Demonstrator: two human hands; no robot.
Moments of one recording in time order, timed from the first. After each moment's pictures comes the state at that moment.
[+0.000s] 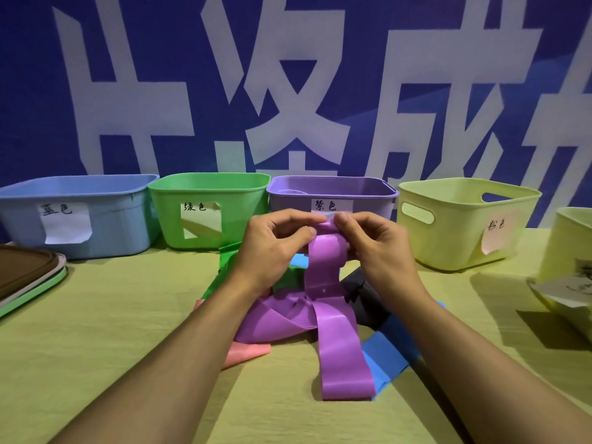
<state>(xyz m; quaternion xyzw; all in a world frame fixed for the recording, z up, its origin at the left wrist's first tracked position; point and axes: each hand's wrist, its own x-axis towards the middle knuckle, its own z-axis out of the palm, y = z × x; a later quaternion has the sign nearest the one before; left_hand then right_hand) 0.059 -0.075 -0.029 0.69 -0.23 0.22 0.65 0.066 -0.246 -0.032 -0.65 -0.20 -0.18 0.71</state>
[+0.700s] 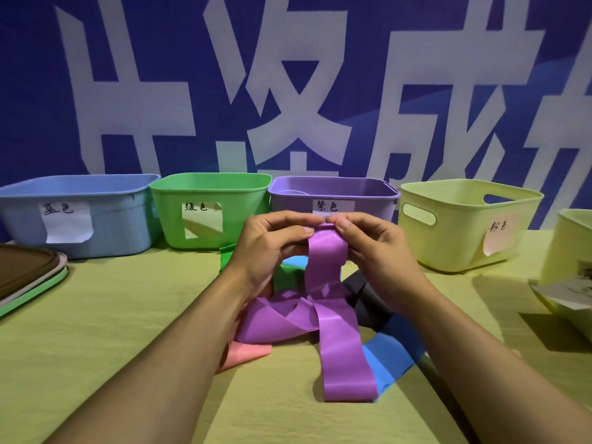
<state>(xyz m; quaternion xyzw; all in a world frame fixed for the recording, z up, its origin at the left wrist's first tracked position) 0.060 -0.070 -0.025 0.61 -0.20 0.11 0.76 0.070 -0.250 -0.034 -0.61 -0.25 -0.08 0.75</state>
